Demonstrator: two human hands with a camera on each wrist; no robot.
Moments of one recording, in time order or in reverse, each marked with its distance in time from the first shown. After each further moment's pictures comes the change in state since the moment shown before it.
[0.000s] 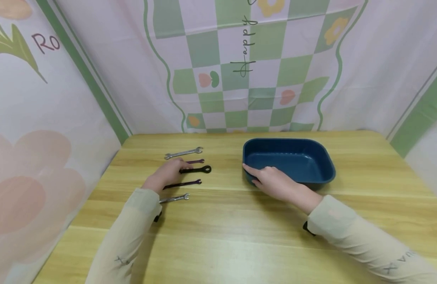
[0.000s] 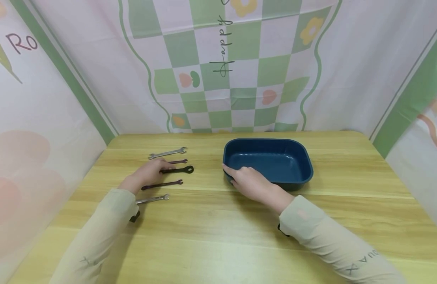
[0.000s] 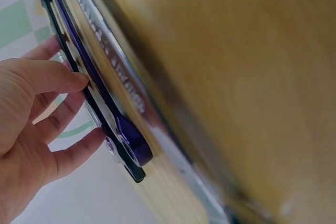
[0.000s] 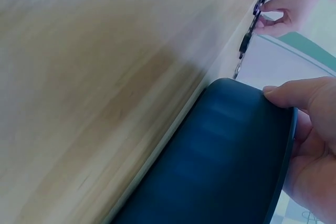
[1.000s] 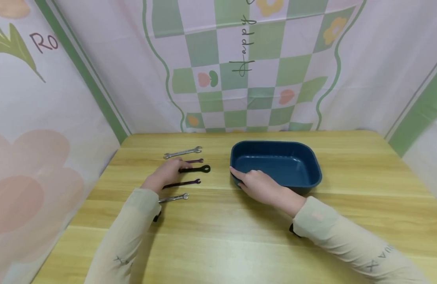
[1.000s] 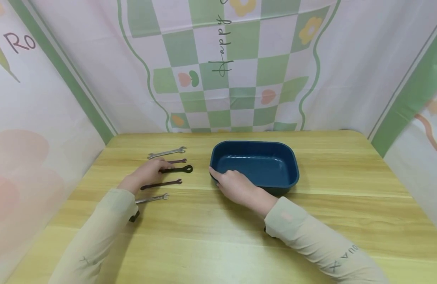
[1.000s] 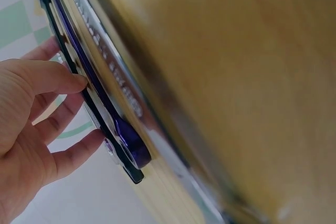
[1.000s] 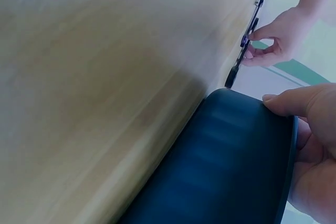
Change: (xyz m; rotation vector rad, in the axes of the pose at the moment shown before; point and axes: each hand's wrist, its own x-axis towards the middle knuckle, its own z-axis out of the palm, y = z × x) left_hand 0.002 -0.001 0.001 0.012 0.021 0.029; right_hand 0.017 -0.030 0.015 -0.004 0.021 -0.020
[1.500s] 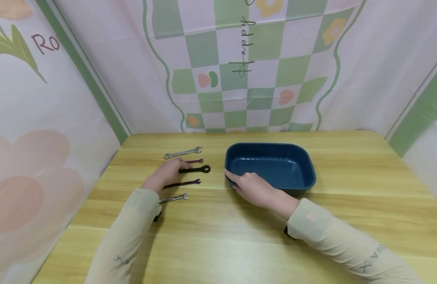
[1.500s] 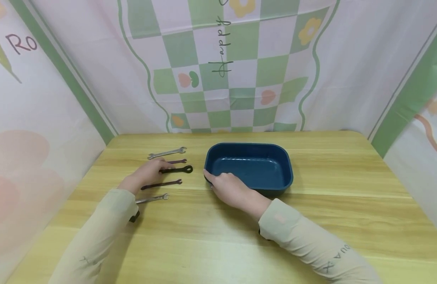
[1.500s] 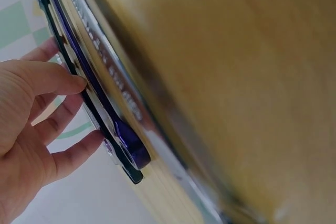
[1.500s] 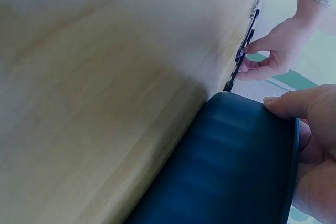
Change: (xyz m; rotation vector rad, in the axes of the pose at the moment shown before) left_hand -0.002 0.000 0.002 0.006 0.015 0.006; right_hand 0.005 -0.010 0.005 0.050 0.005 -0.024
